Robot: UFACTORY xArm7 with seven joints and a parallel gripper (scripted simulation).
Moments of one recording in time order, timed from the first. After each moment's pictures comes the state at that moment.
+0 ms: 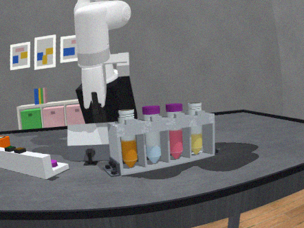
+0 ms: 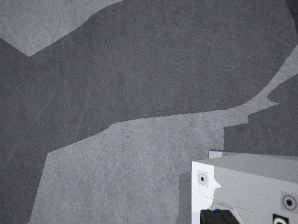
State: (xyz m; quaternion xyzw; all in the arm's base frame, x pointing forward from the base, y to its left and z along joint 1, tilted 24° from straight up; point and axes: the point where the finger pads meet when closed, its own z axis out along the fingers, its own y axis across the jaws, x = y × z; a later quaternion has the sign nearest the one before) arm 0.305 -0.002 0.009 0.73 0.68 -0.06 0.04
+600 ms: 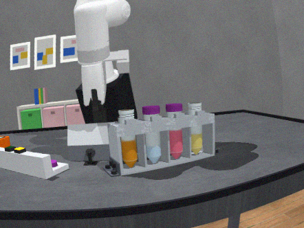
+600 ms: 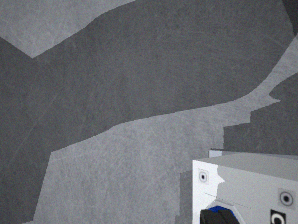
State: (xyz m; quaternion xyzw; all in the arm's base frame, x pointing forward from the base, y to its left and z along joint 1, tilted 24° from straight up) arm 0.304 -0.001 0.016 0.73 0.68 -0.06 0.04
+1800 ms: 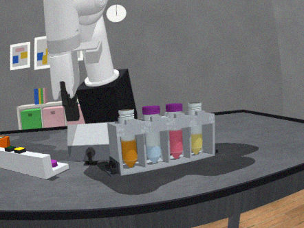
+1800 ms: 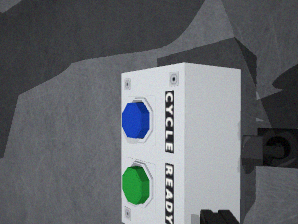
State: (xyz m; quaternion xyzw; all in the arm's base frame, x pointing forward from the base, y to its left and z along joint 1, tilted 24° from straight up) arm 0.348 -0.057 0.066 0.73 0.68 -0.05 0.04
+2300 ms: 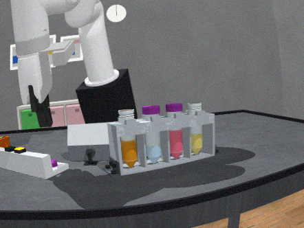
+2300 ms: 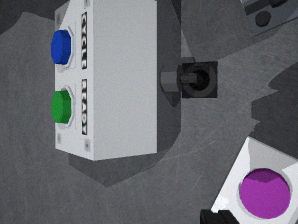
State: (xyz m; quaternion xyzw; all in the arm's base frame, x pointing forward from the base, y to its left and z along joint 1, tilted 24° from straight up) arm 0.400 -0.111 0.094 0.73 0.68 -0.05 0.05
